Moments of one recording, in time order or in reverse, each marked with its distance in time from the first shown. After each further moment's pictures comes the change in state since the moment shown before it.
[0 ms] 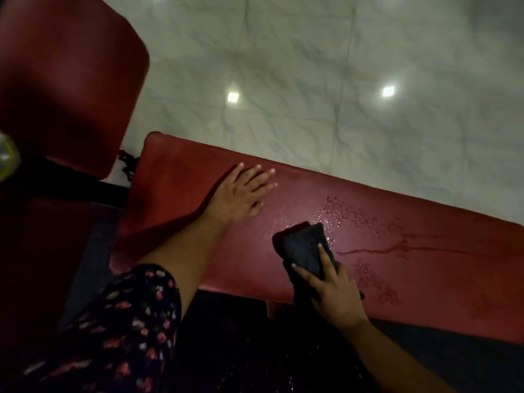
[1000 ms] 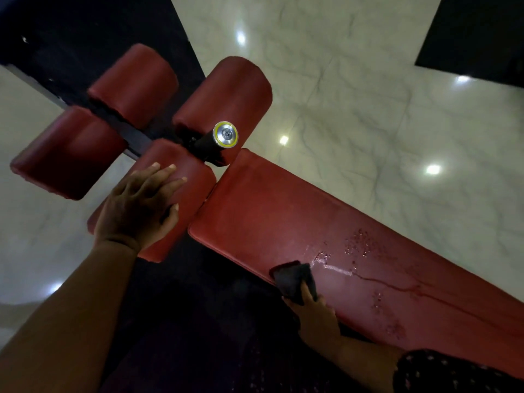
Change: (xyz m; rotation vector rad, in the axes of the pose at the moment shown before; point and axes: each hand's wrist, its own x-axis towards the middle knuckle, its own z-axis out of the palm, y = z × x) left_hand -0.319 -0.070 -0.162 0.100 0.462 -0.587; right_hand -0.031 -0.092 -0.005 -0.170 -0.378 -0.145
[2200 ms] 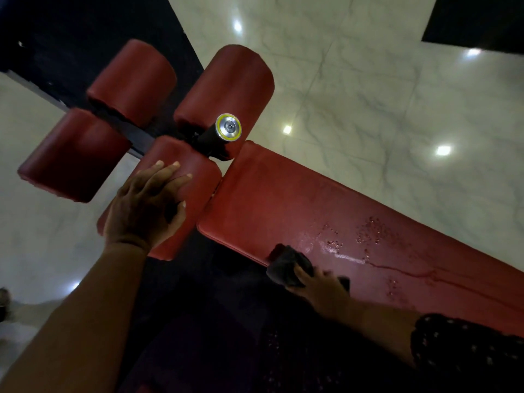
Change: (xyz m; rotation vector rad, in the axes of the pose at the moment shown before) left_hand 0.001 -0.003 0.004 -0.049 0.010 0.018; right_hand 0.031 0.010 -0.030 -0.384 0.141 -0.422
